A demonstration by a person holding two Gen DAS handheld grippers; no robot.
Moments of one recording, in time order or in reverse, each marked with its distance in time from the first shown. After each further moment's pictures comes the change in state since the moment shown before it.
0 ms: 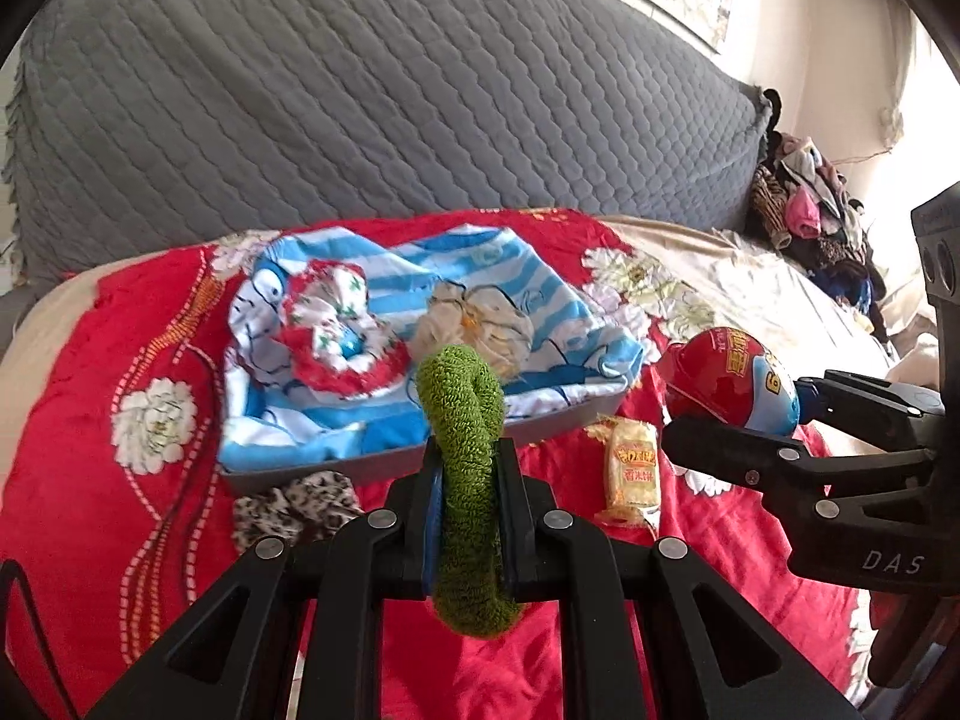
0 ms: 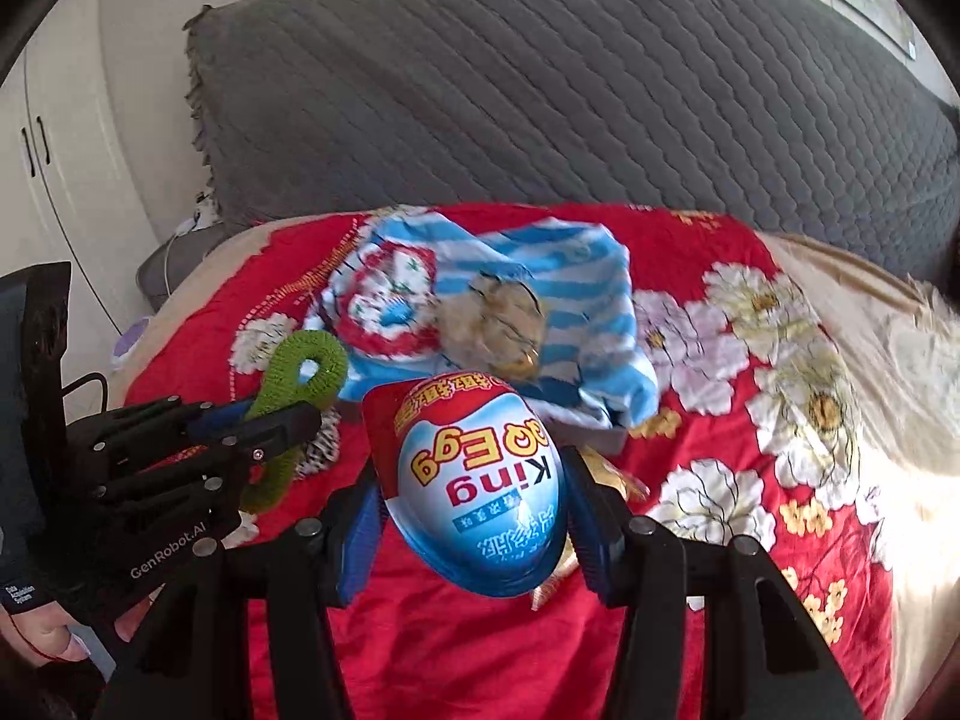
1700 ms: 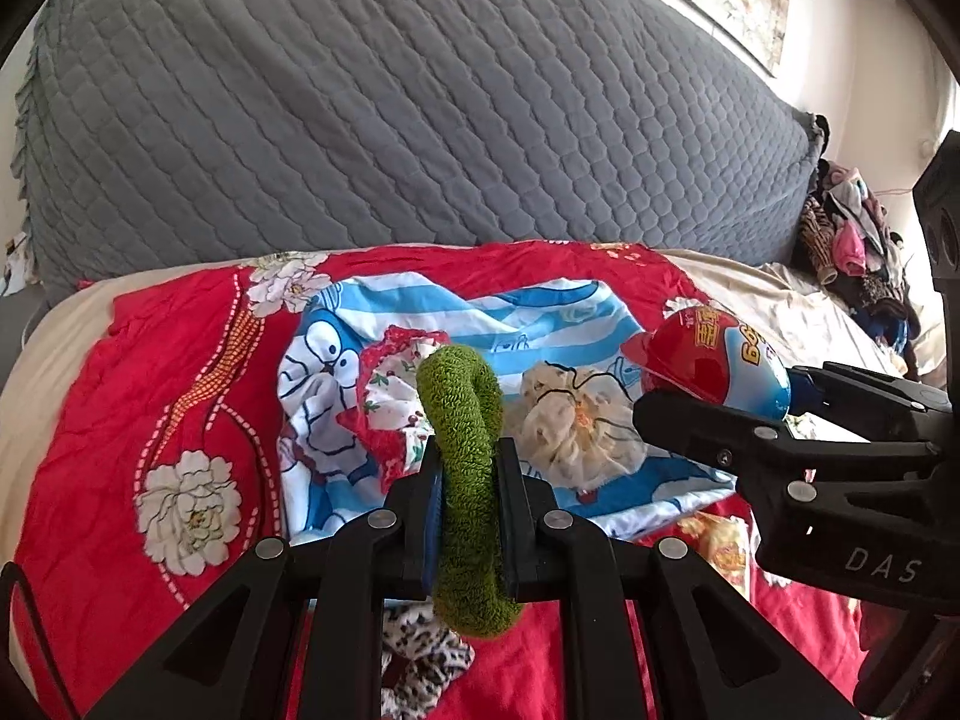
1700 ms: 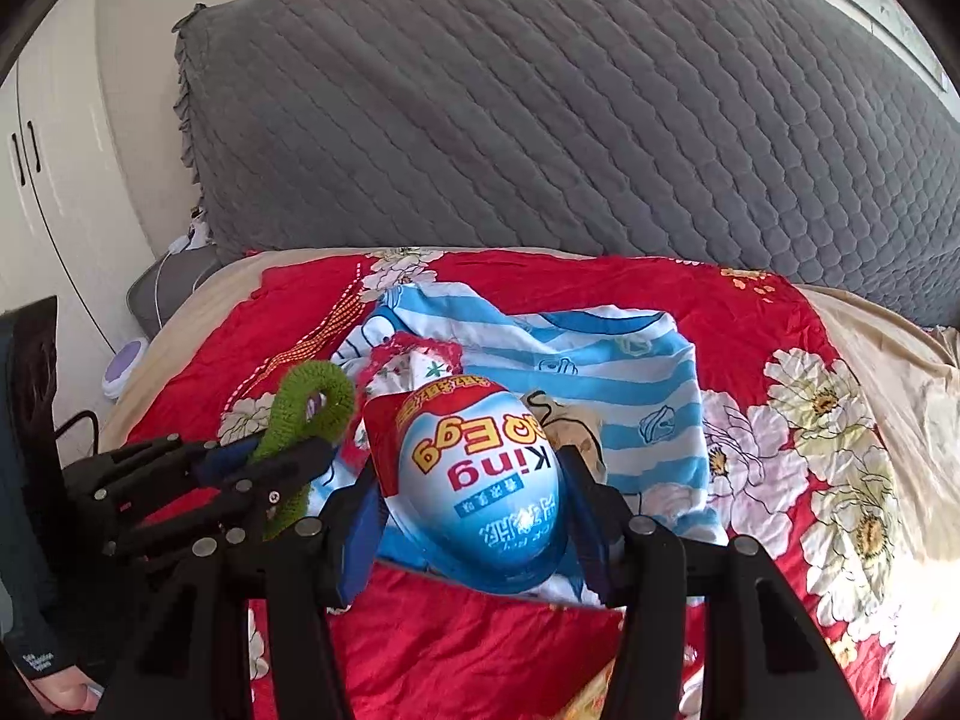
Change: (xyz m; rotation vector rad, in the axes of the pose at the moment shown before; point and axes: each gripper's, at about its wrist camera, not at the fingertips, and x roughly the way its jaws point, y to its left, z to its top) left arm 0.058 0.055 0.062 -0.070 -0.002 0.070; right arm 0.075 0.017 0.086 -0.015 -0.011 0.009
